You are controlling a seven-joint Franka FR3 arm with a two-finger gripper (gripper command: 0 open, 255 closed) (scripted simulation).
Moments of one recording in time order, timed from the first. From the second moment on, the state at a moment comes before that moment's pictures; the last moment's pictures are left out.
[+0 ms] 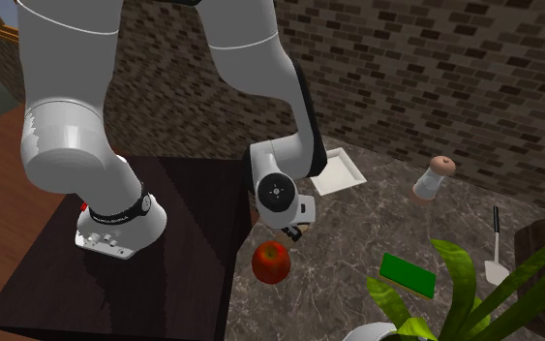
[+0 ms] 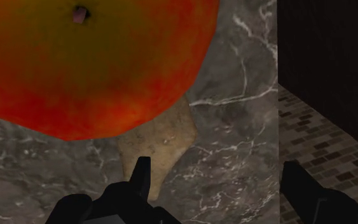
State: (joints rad) arm 0.53 0.51 -0.33 -2.54 1.57 2.64 -2.12
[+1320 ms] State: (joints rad) arm 0.68 0.57 -0.37 -2.48 1.39 2.81 -1.77
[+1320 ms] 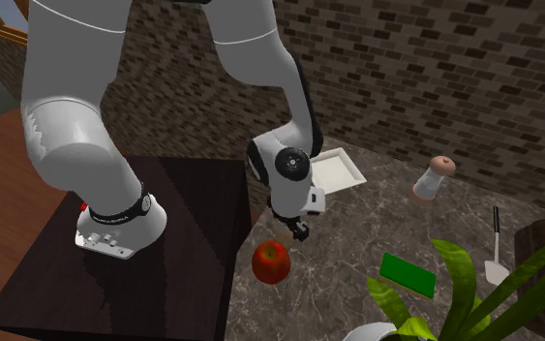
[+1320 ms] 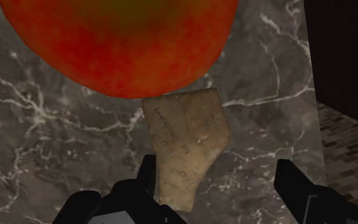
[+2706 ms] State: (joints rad) arm 0.73 0.74 -0.35 -2.37 1.37 2.89 -1.57
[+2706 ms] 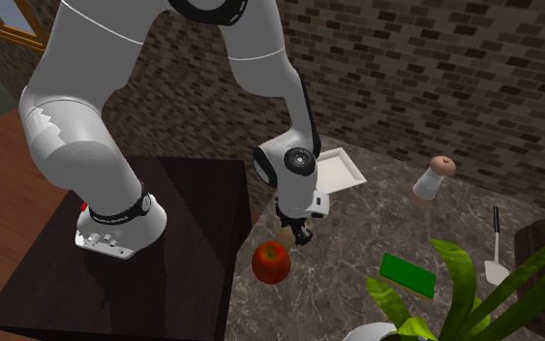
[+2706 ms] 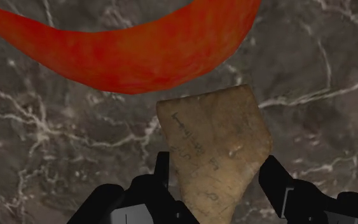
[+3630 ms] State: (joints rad) arm 0.81 0.62 -0.45 -2.46 1.22 2.85 -1.45
